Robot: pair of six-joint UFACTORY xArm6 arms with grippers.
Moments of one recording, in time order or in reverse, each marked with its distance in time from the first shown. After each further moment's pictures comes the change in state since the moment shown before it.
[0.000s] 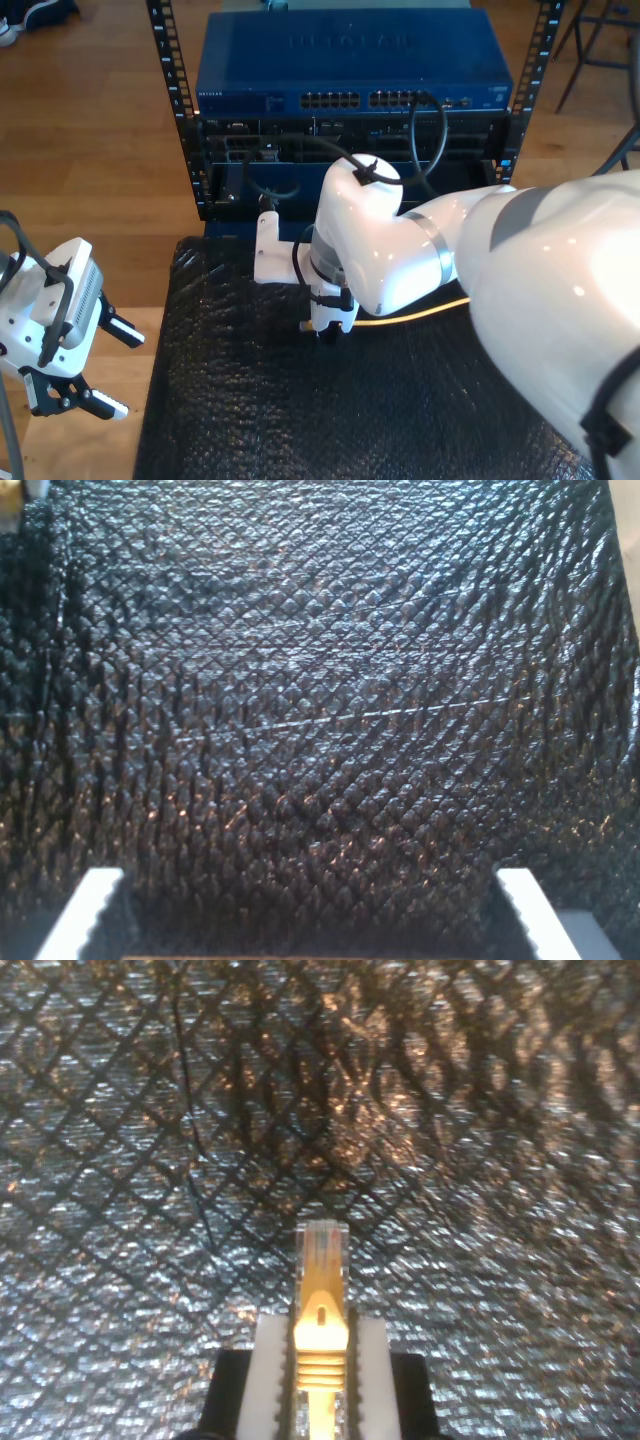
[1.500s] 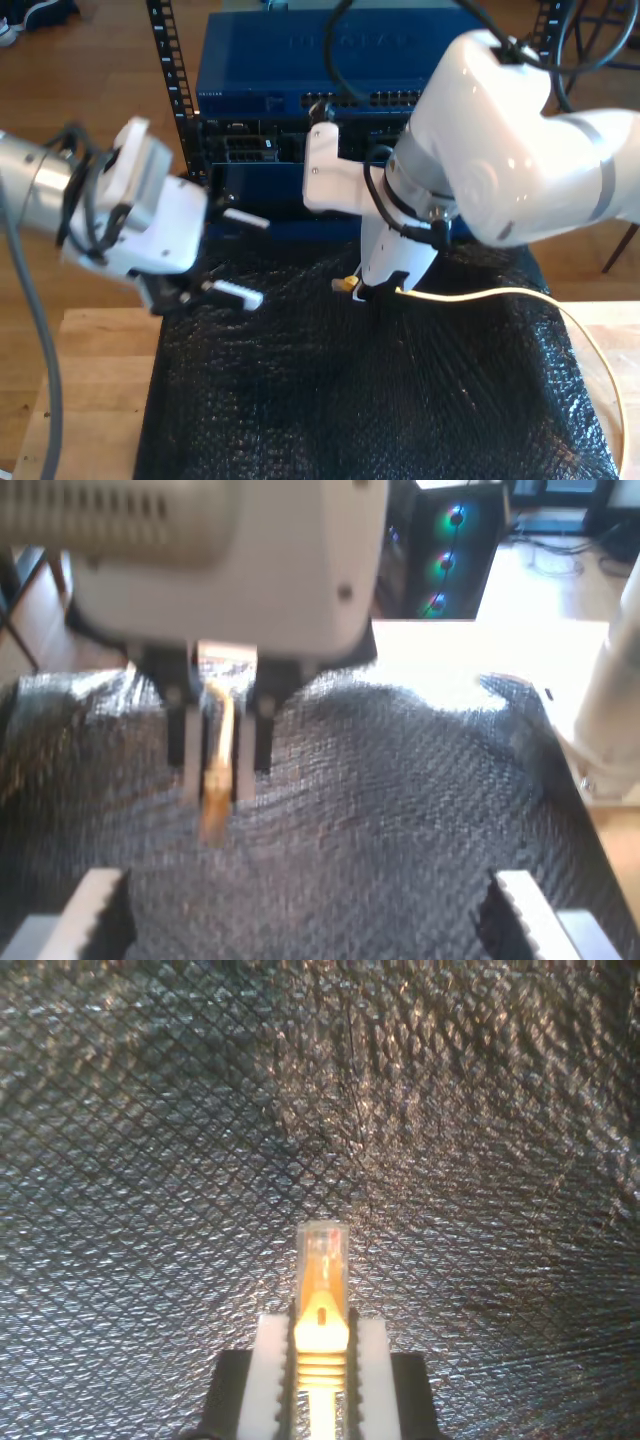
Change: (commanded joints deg) left arm -13.4 -0.3 -8.3 -28.3 9.4 -7.5; right arm -4.3 -25.9 2.1 10.4 22.7 -5.4
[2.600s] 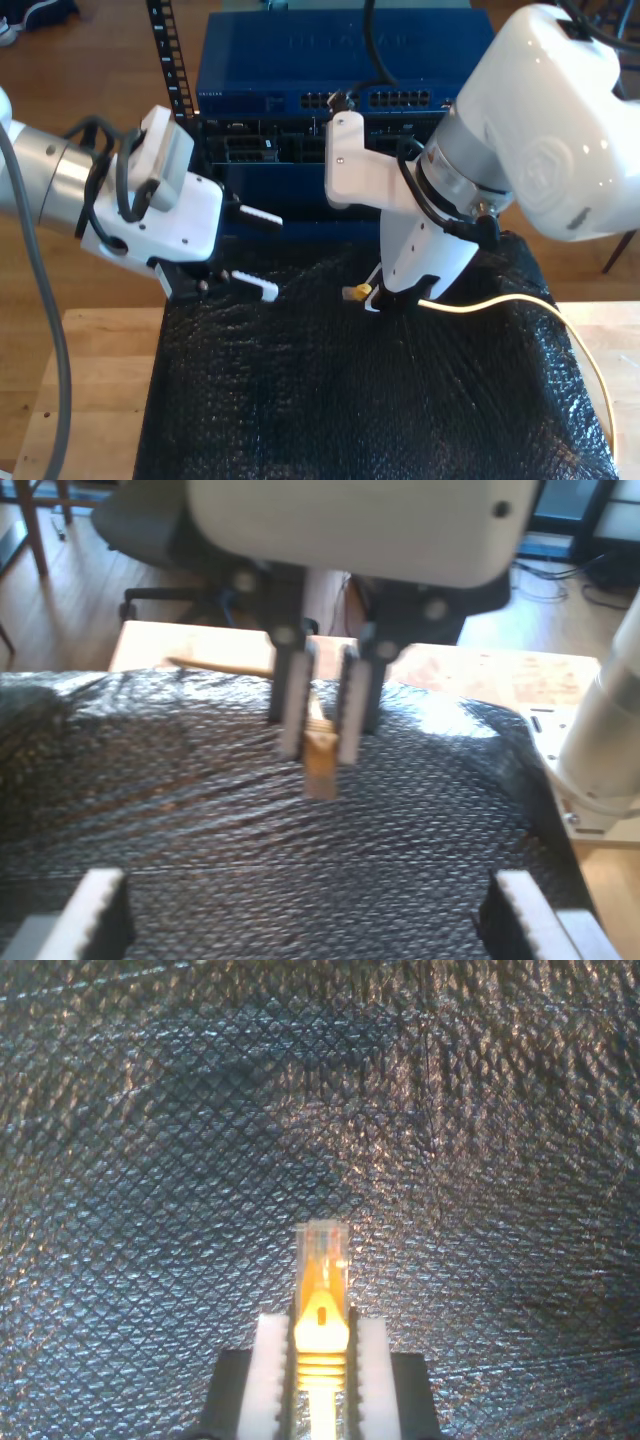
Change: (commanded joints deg) left arm -0.2 2.8 -0.4 -0.6 -2.0 -2.5; right arm -1.1 -6.8 1.6 4.5 5.1 -2.5
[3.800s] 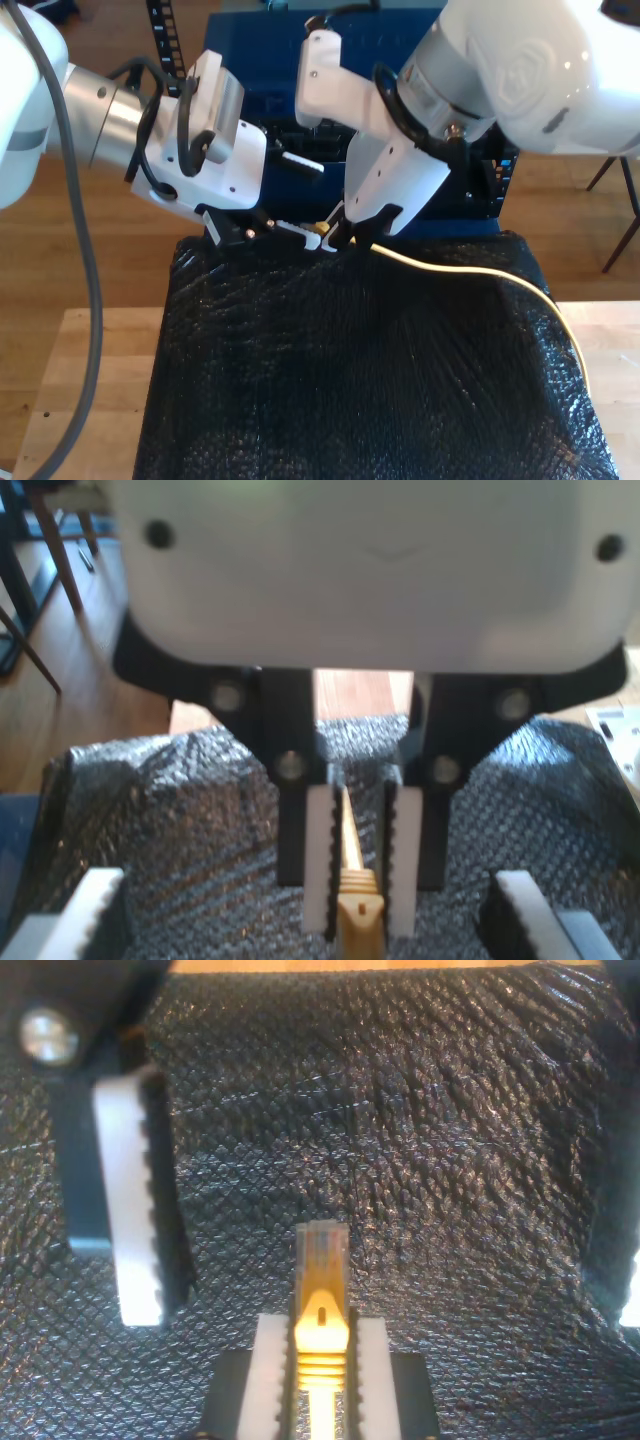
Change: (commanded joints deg) left arm -7.4 3.2 -6.1 -4.6 -5.7 0.6; right arm -1.6 6.4 -11.4 6.2 1.8 -0.1
